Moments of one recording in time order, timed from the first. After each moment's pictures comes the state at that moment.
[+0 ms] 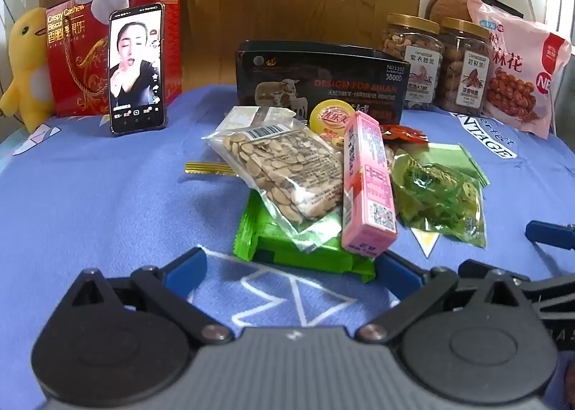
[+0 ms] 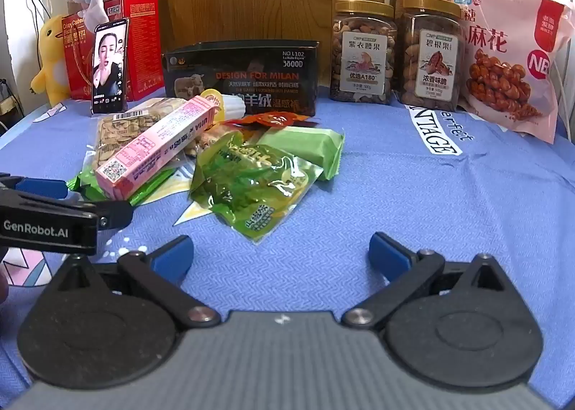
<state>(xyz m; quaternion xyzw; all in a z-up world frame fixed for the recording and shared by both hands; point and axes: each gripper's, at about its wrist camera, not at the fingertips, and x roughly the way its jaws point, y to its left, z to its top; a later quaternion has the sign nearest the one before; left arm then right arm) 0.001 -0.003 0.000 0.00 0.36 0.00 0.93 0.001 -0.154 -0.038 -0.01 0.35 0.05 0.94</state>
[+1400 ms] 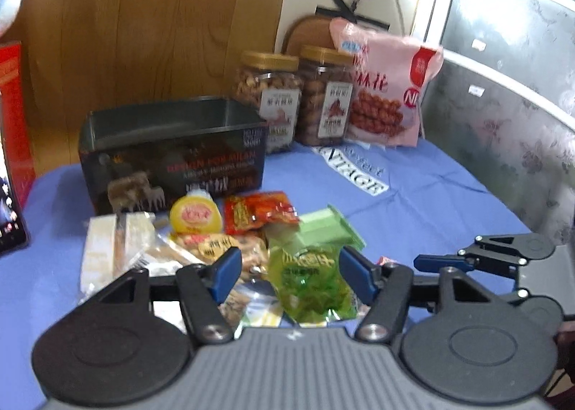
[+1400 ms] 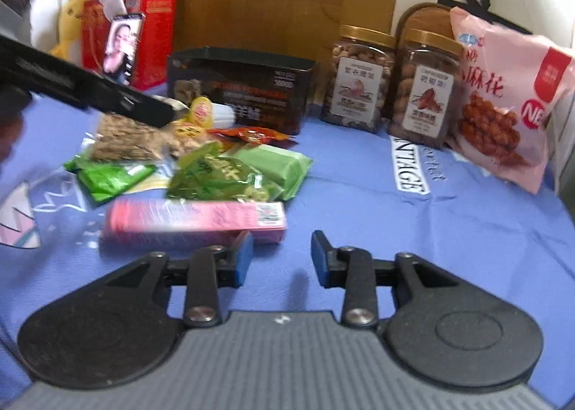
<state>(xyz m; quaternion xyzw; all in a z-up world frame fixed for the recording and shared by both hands) 0.054 -0.011 0.049 -0.01 0.33 -0.26 0.91 -0.007 -0.184 -0.008 -0.09 0.34 0.11 0.93</state>
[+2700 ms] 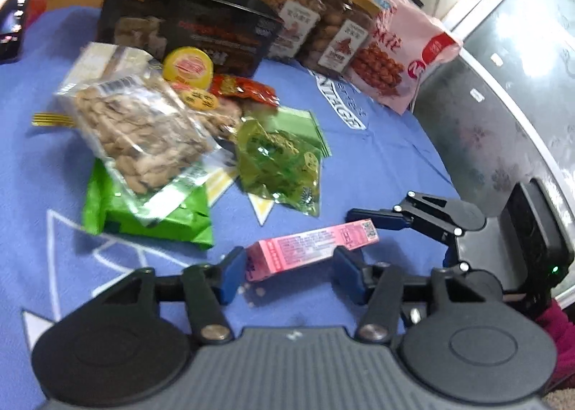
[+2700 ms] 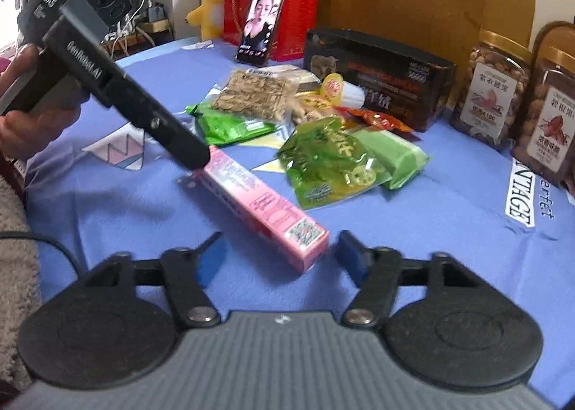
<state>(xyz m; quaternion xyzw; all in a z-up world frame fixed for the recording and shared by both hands) 0.022 0.004 0.013 -0.16 0.46 -0.27 0.83 0.002 -0.207 -0.006 -0.12 0.37 0.34 0.86</state>
